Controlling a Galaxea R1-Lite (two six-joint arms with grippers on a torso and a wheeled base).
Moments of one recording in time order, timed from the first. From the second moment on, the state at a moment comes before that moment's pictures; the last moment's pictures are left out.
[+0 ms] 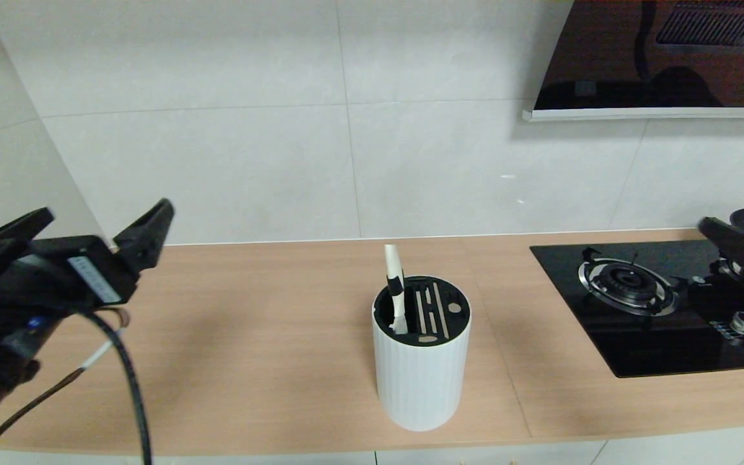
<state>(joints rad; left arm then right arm) -0.57 1.16 -0.47 -0.86 0.69 0.09 0.40 0.99 -0.42 -0.70 -0.24 0.16</state>
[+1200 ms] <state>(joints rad) 0.00 0.01 -0.08 -0.14 0.40 0.14 0.00 0.00 -0.02 -0.21 -0.13 0.05</state>
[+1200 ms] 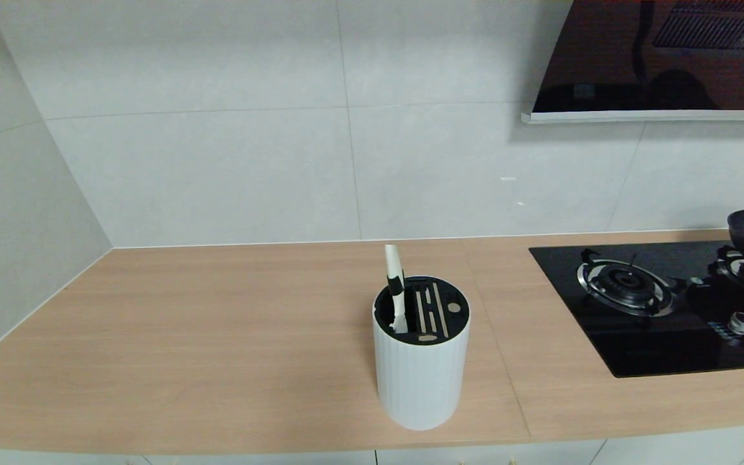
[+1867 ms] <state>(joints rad) 0.00 0.00 0.00 0.00 0.00 0.01 0.00 0.00 0.00 -0.01 -0.01 0.03</state>
